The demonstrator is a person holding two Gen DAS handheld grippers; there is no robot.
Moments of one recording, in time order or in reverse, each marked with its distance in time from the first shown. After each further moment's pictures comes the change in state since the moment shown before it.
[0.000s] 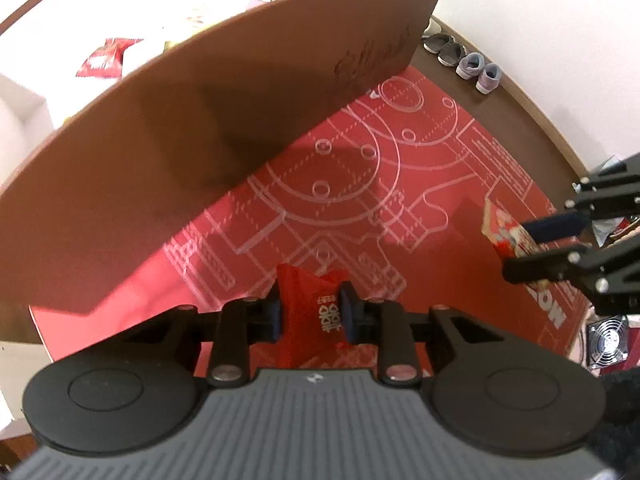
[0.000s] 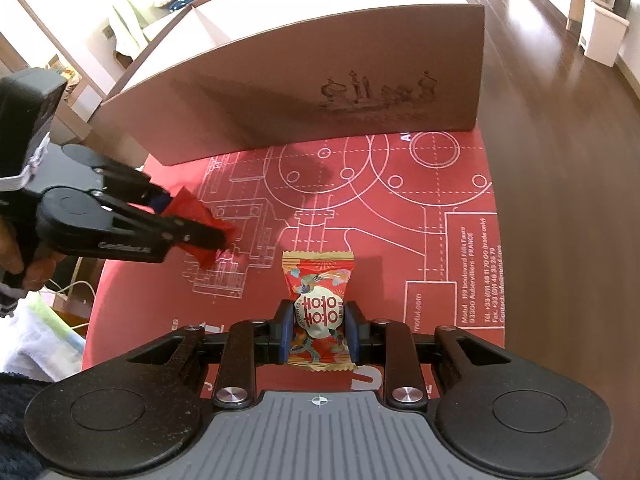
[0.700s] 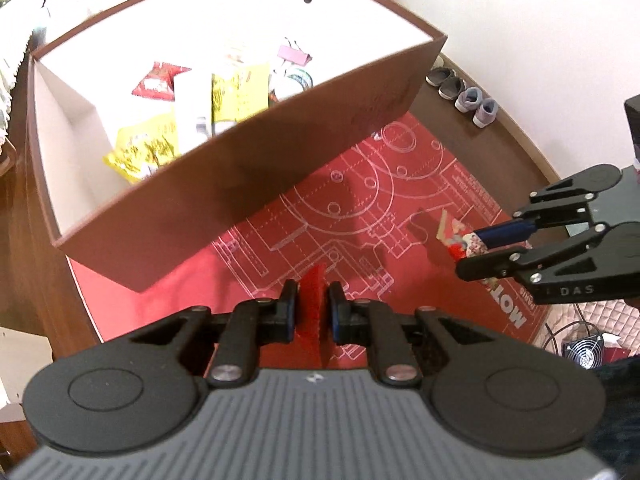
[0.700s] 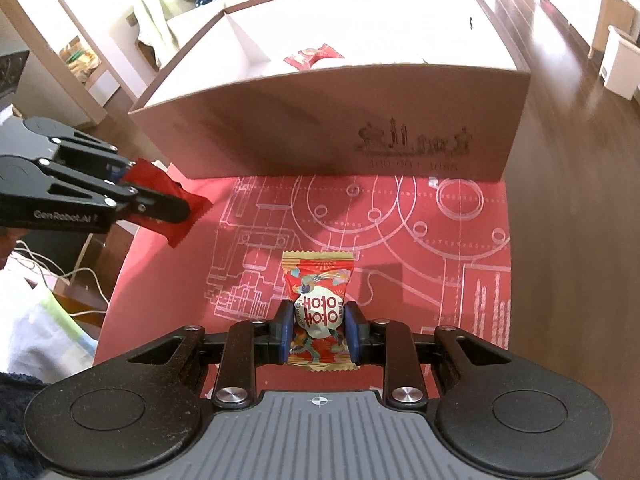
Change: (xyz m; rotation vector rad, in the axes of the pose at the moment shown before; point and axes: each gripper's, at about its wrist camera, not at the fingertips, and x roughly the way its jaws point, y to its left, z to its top) left arm -0.075 0.015 -0.002 -0.048 -0.087 -0.006; right arm -0.007 0.018 0.032 -0.098 -0.005 0.006
